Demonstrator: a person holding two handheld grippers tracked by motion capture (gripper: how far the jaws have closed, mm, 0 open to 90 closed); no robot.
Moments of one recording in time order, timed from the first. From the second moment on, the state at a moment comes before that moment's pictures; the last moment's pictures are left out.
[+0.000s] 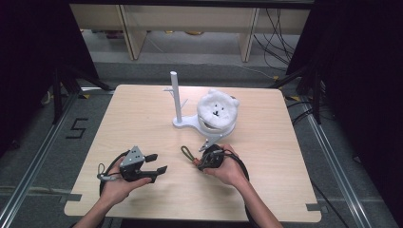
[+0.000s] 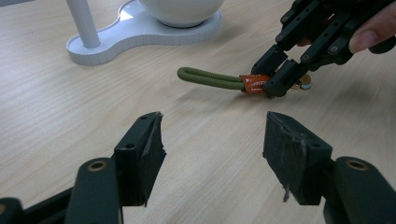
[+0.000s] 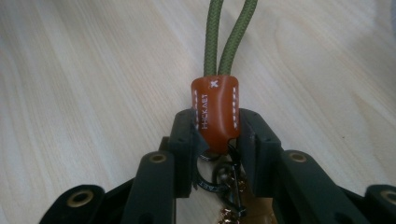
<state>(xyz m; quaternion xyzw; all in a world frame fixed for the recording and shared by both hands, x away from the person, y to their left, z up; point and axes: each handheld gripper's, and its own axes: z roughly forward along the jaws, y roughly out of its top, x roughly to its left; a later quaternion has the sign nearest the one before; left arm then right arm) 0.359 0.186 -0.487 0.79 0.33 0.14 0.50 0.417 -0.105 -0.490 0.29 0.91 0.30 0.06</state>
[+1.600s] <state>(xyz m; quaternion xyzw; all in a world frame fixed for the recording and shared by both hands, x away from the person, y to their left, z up) 0.408 0.144 -0.453 0.66 0.40 -0.01 0.63 0.380 -0.102 -0.462 0.27 0.79 0.50 0.21</state>
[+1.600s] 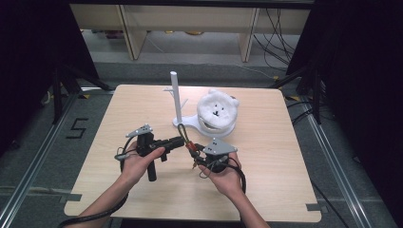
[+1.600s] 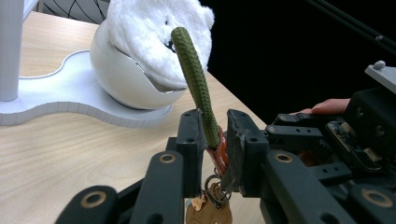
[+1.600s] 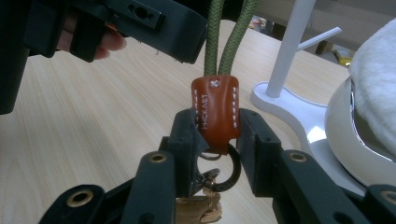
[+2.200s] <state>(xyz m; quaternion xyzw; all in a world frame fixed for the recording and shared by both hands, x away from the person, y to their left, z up) 0.407 0.145 -0.448 0.67 0.39 0.01 0.64 0.380 -0.099 -0.460 0.26 0.79 0.51 0.21</state>
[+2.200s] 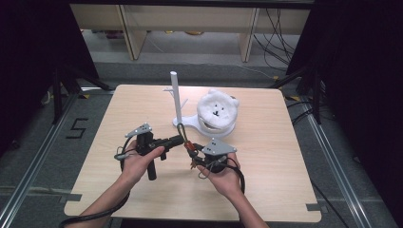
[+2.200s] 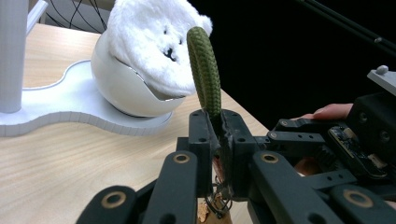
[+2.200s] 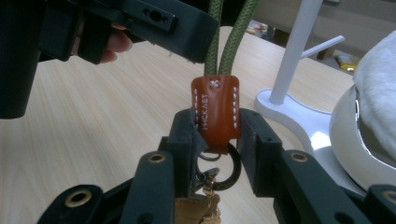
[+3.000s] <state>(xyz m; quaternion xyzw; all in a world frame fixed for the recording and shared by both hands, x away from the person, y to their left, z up) 0.410 0.164 -0.426 0.67 0.37 0.13 0.63 0.372 -0.123 -0.459 0.30 0.78 0.51 0.22</state>
